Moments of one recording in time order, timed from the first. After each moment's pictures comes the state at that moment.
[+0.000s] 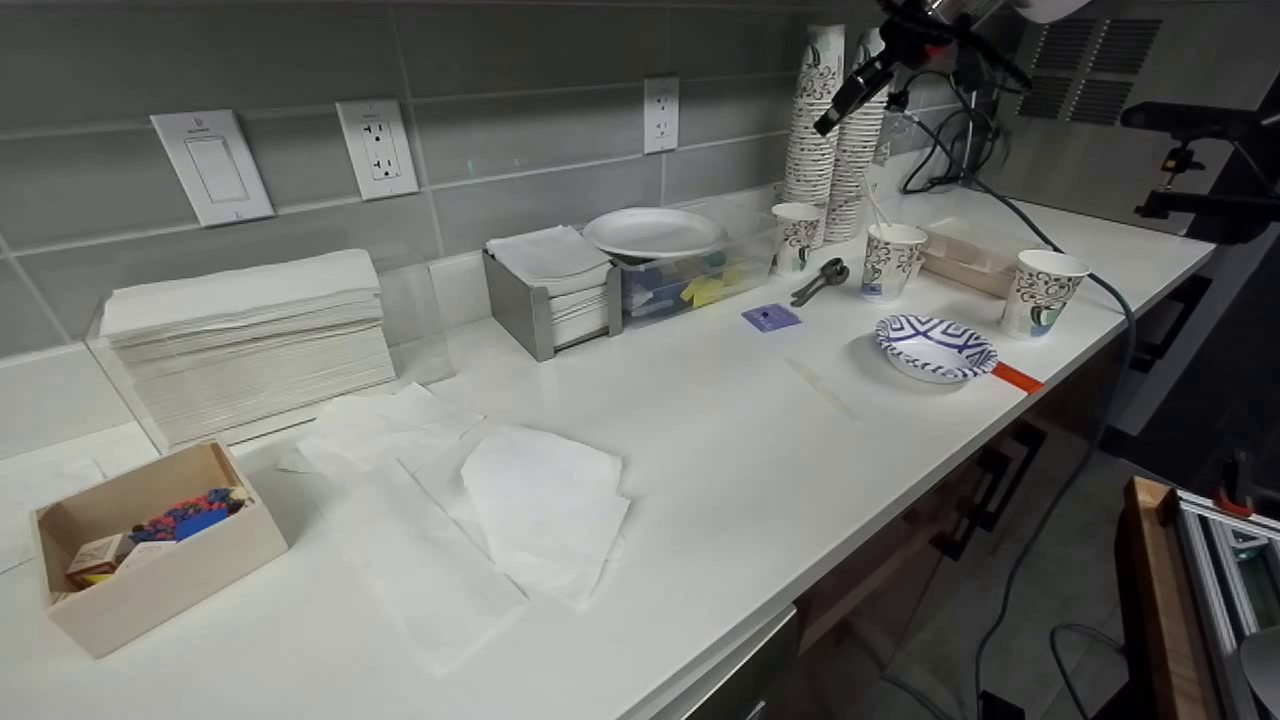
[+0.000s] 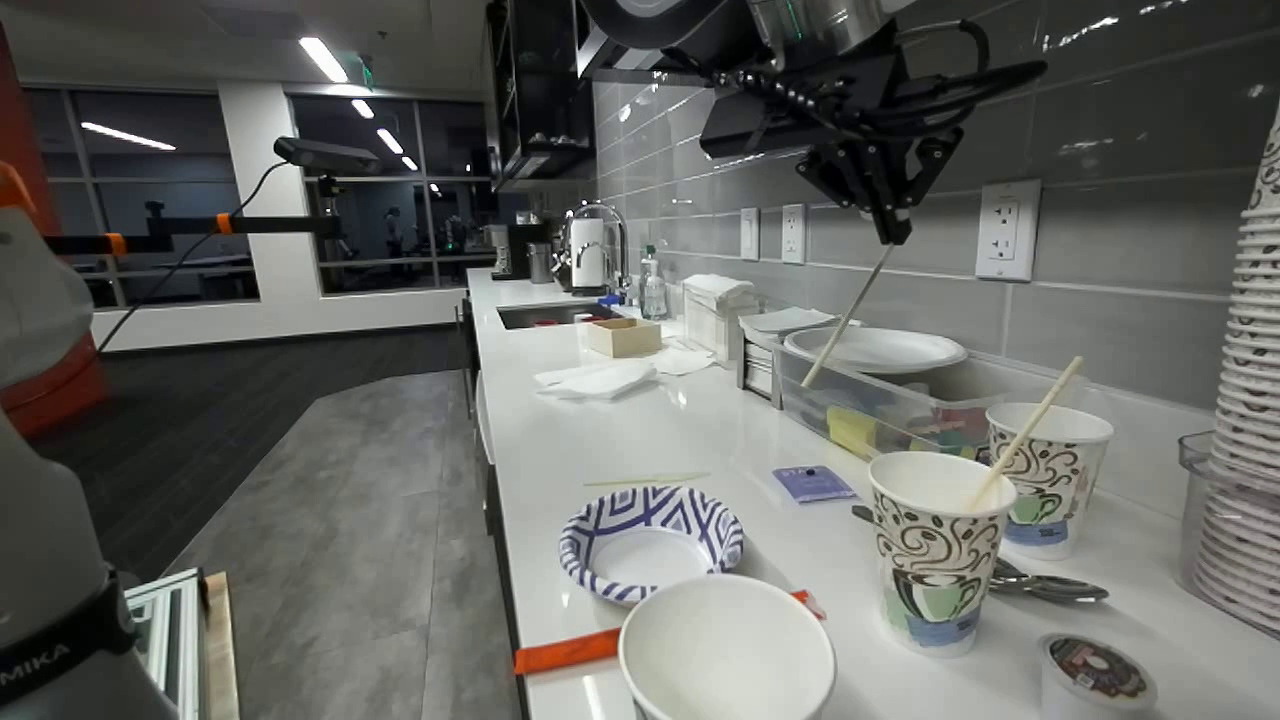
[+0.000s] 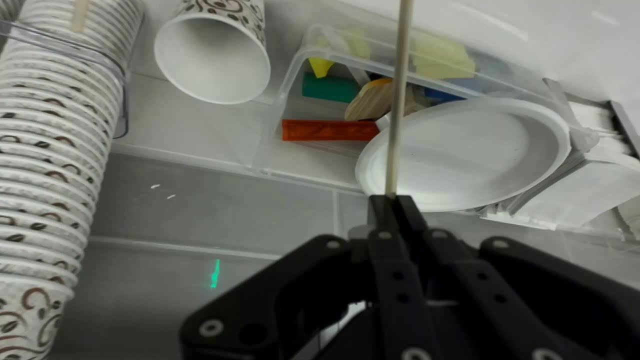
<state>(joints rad) -0.28 -0.03 -0.23 -2.07 0.60 2.60 -0.94</state>
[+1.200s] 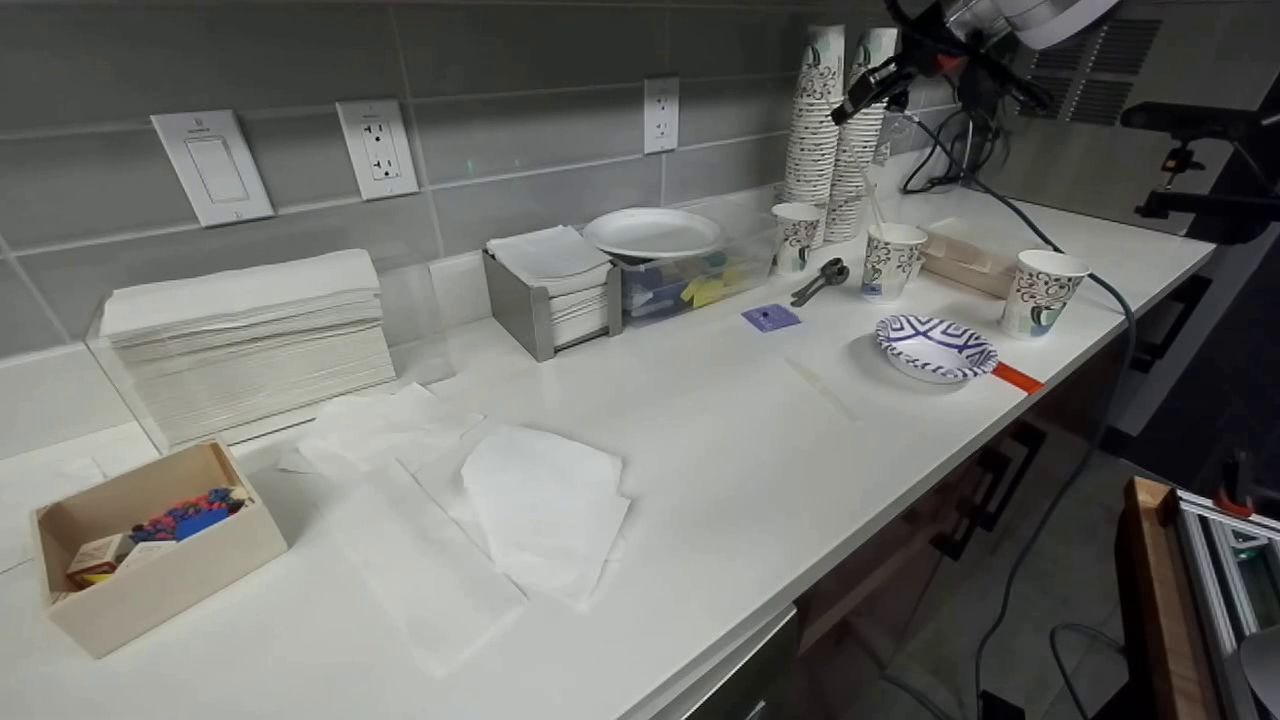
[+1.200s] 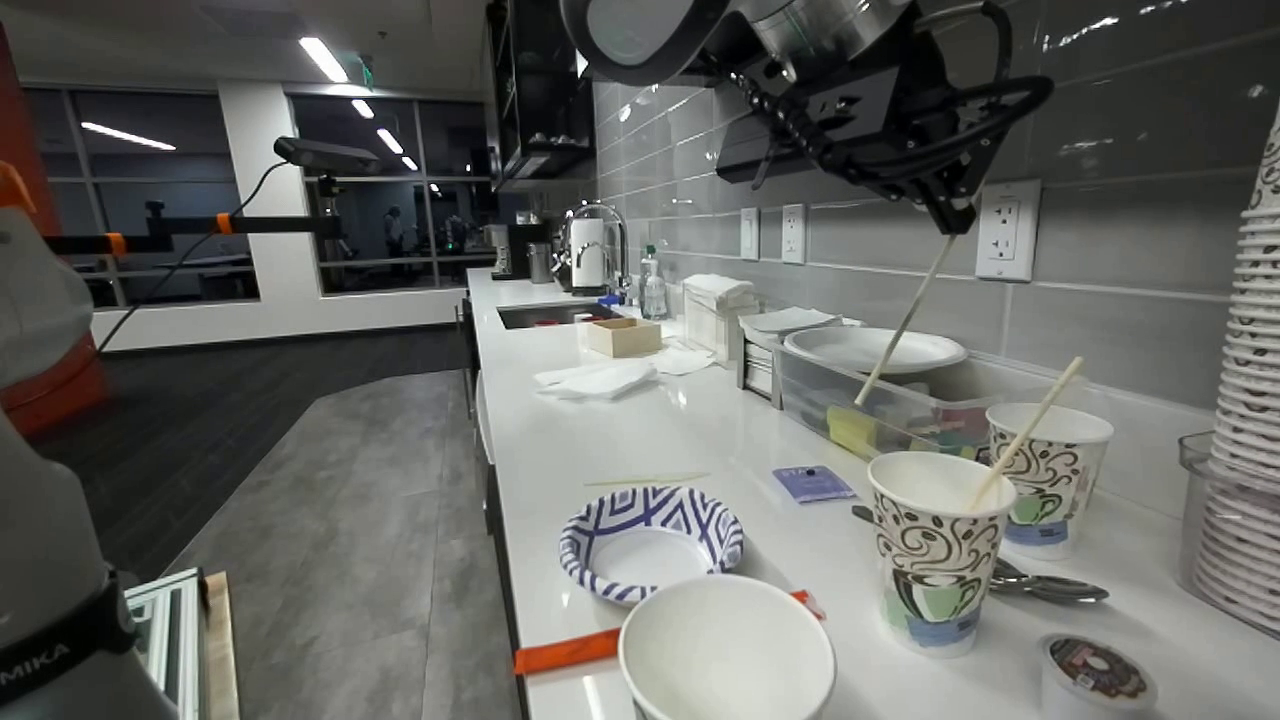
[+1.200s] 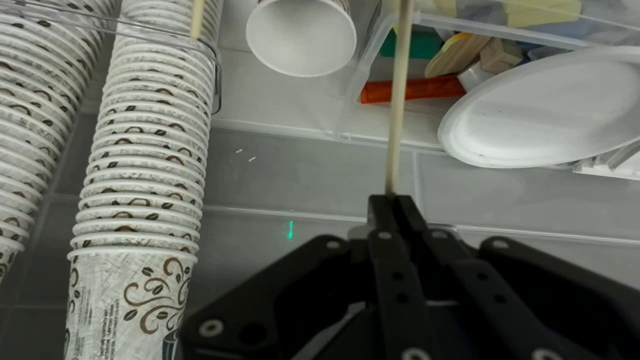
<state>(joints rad) -0.27 -0.03 -0.24 -2.12 0.79 2.83 -1.04</state>
